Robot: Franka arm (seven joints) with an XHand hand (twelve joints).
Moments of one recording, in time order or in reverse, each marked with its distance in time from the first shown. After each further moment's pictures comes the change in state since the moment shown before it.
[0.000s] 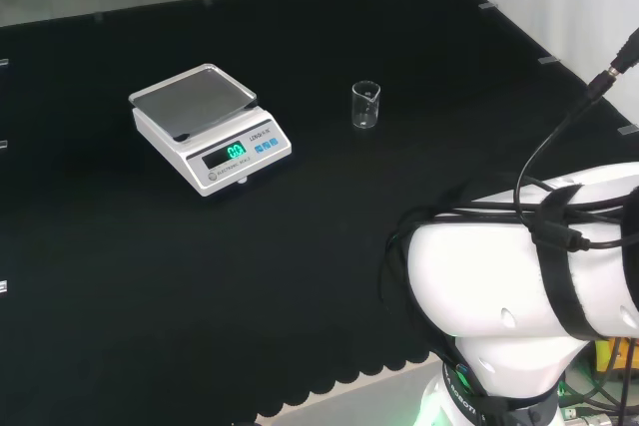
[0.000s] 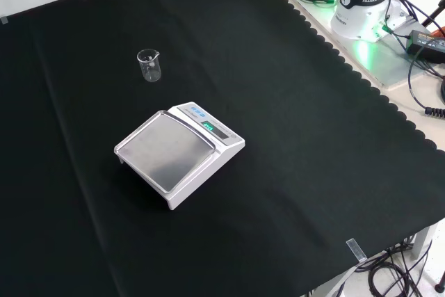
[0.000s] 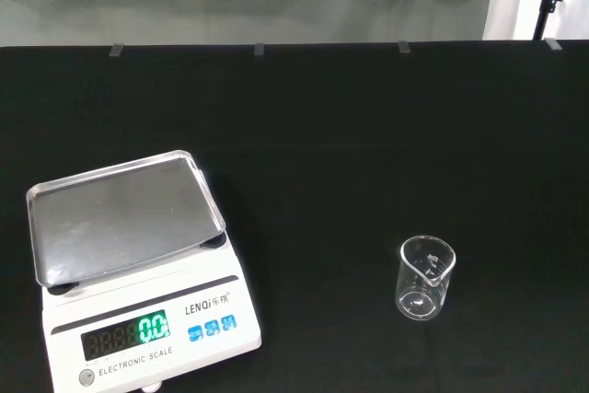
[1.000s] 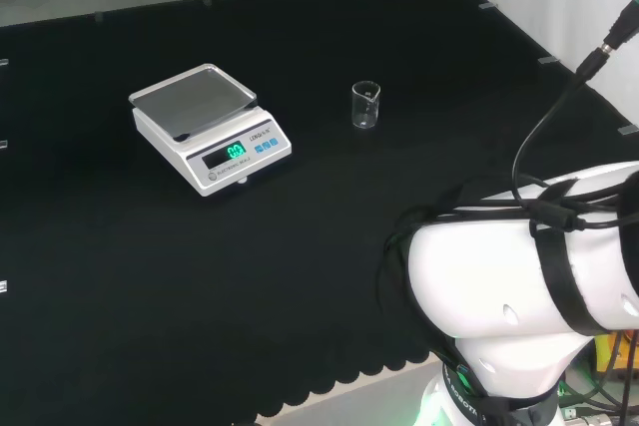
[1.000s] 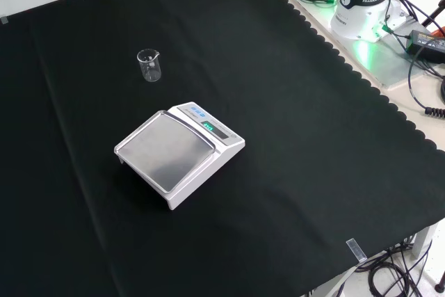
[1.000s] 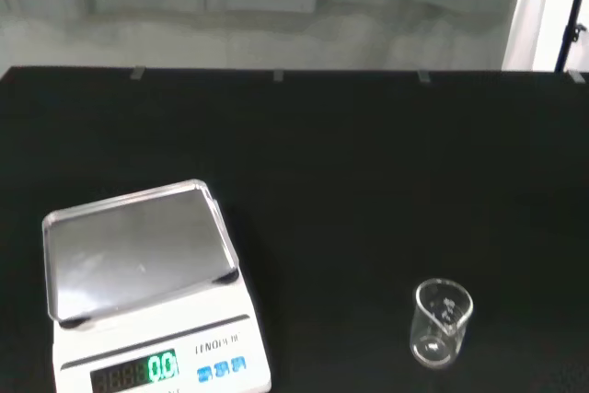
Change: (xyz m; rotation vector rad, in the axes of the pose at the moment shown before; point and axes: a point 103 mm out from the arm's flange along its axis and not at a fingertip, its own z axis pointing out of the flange) arm 0.003 0.023 -0.019 -0.031 0.000 -0.044
